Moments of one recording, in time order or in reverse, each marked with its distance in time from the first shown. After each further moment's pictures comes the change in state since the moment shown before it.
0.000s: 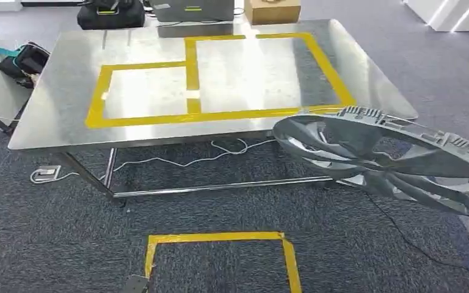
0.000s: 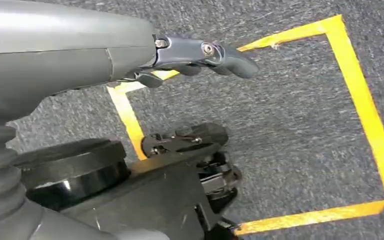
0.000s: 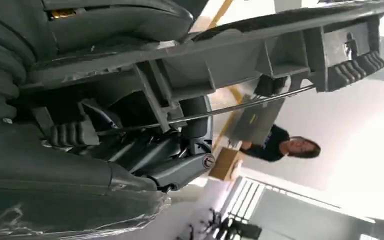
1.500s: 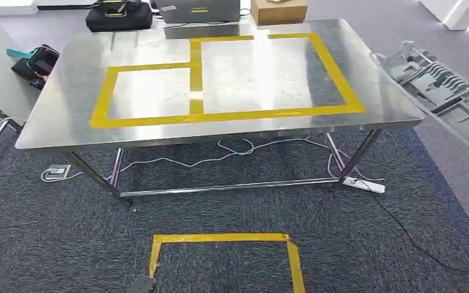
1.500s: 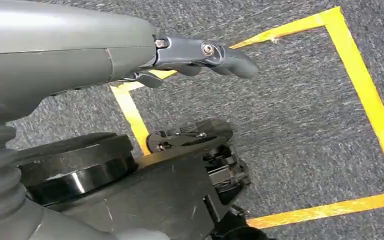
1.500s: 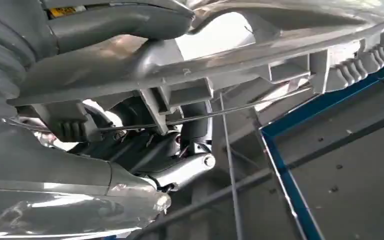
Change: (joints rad) left arm -0.003 -0.003 -0.011 0.000 -0.054 -0.012 0.021; right arm 0.050 0.193 -0.090 -0.256 0.670 -0.659 -0.381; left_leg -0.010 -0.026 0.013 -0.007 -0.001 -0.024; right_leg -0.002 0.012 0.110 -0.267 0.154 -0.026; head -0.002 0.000
